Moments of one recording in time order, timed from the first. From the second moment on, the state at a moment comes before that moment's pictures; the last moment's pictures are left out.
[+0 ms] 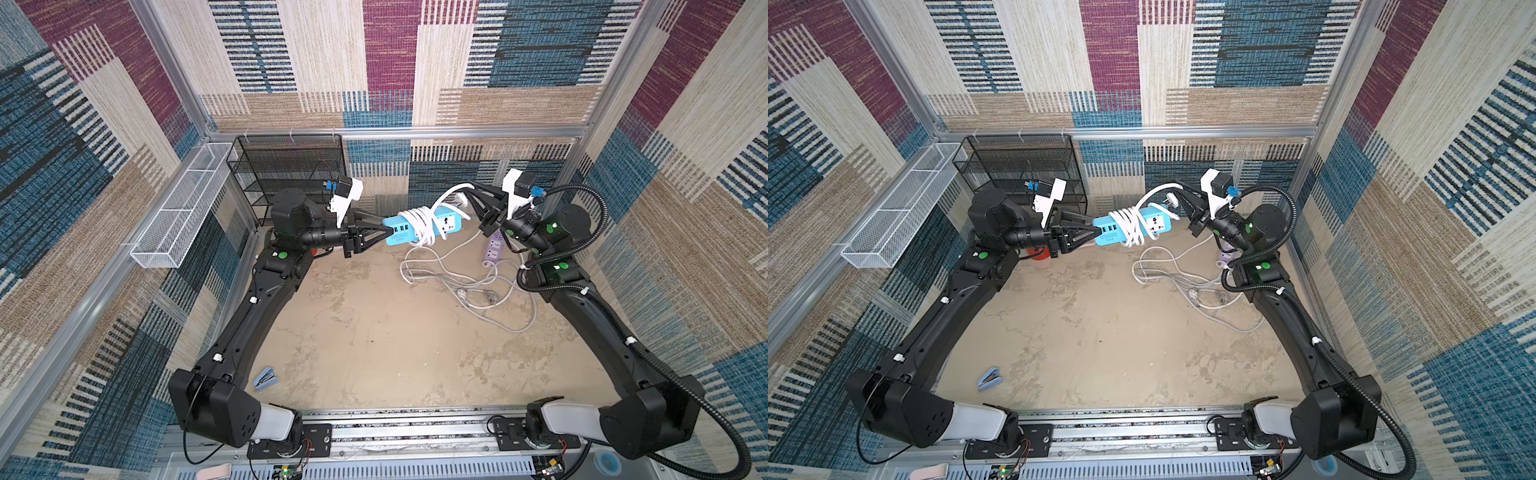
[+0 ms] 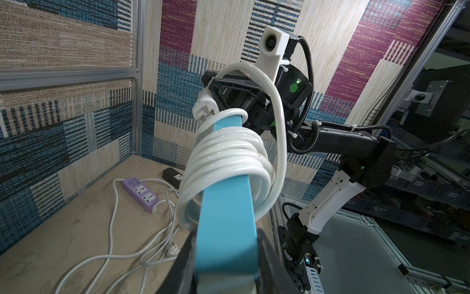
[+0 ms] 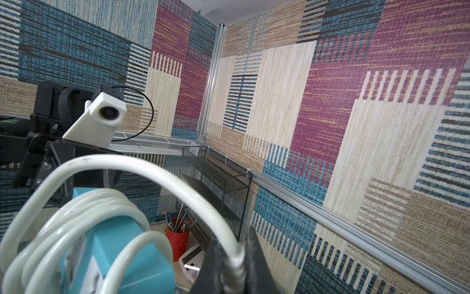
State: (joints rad) left arm -0.27 1.41 1.44 -0.03 1.16 -0.20; right arm 0.23 1.28 1.24 0.43 -0.64 -0.02
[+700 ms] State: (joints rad) left arm -0.25 1.32 1.39 -0.15 0.82 -0.05; right arm 0.26 1.08 1.04 0.27 -0.55 -0.10
